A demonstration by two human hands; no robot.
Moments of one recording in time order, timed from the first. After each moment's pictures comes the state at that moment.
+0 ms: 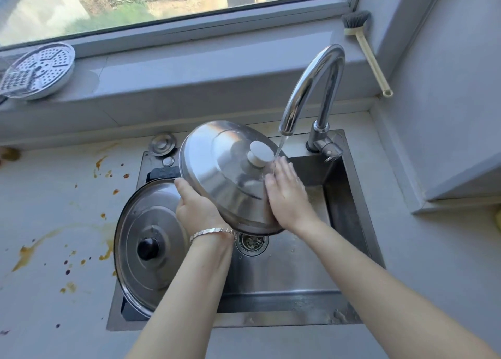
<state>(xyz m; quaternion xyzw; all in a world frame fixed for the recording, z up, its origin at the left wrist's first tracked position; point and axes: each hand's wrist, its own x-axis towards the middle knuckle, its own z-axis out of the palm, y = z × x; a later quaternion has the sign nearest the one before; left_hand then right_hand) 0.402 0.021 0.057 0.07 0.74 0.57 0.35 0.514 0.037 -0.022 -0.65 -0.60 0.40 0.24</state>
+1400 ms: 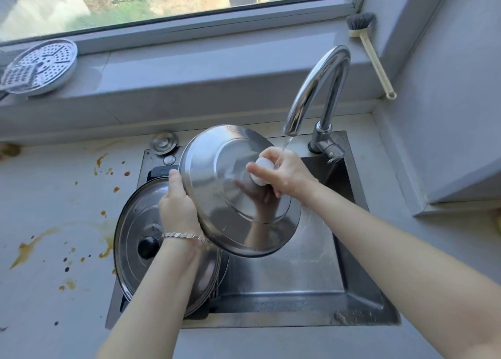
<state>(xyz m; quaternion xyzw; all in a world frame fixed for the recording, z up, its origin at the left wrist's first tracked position) 0.359 0.024 0.048 0.16 0.75 0.53 0.37 0.520 0.071 0.023 -0.54 -0.57 0.53 0.31</state>
